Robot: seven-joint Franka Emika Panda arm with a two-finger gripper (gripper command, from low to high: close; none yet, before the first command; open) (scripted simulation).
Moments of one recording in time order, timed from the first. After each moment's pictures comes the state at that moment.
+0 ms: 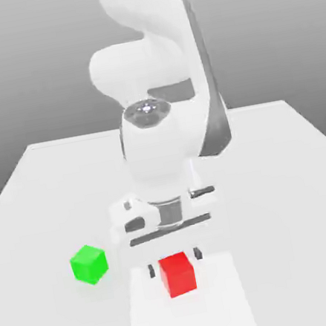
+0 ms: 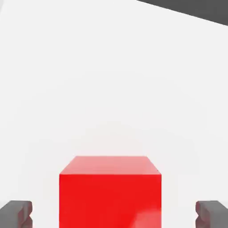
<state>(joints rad) 0.06 0.21 -0.06 -2.80 0.09 3.01 0.42</state>
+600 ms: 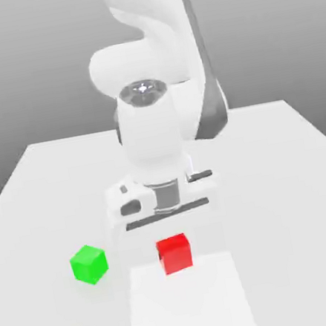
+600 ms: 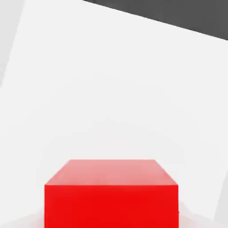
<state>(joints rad) 0.00 -0.07 -0.14 -2.85 -0.03 2.78 0.42</state>
